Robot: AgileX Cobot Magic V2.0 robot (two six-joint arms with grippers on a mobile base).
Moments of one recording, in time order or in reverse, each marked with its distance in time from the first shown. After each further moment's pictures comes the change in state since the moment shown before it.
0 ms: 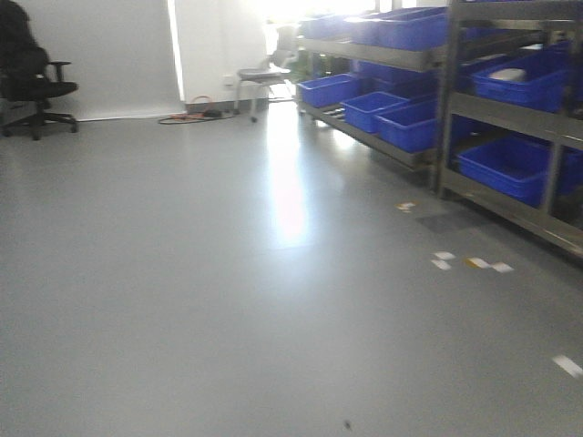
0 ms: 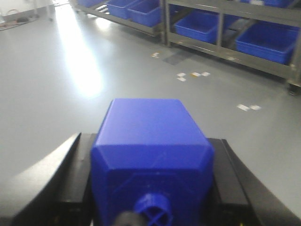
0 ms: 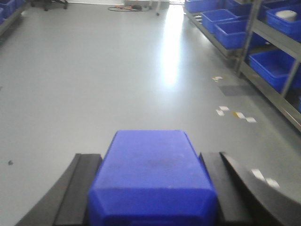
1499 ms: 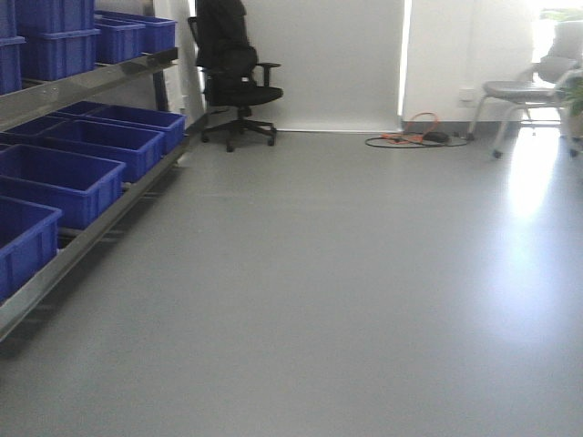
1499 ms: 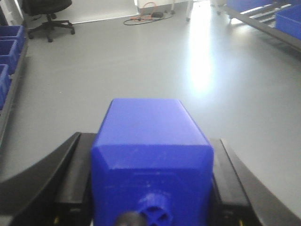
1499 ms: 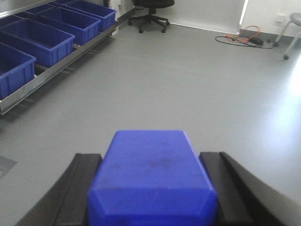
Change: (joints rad) left arm 0.000 0.000 0.000 0.000 0.000 0.000; right arm 0.000 0.000 0.000 0.000 0.000 0.000
